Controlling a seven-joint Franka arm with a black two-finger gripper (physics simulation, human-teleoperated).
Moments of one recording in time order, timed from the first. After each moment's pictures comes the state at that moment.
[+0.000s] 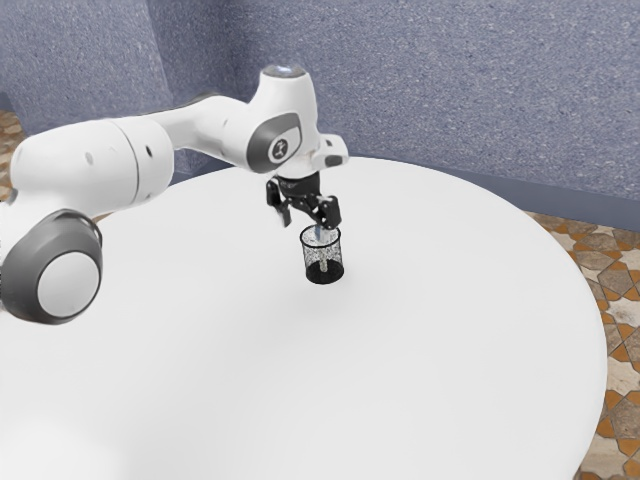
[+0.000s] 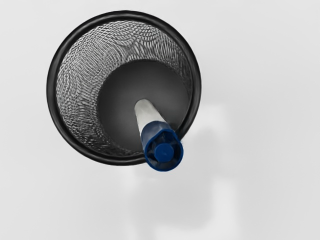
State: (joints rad) arm -0.08 0.69 -0.04 -1.21 0.10 1.97 -0.05
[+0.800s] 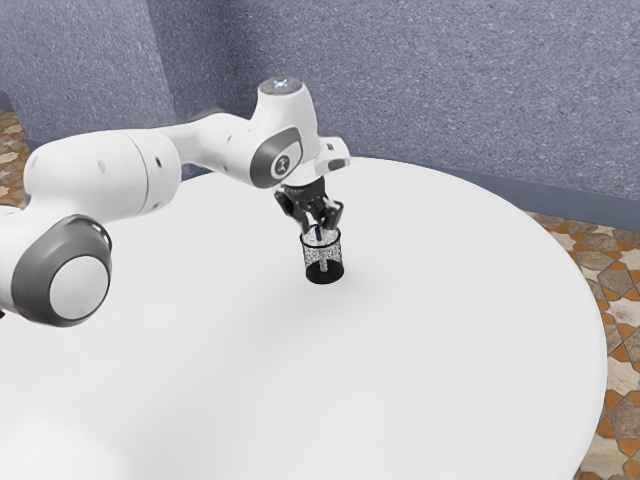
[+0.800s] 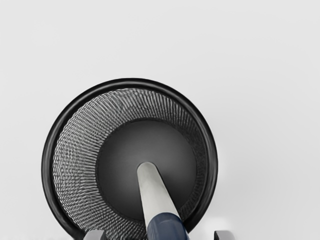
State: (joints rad) arm -0.07 0.73 -0.03 -1.21 0.10 2.12 -0.10
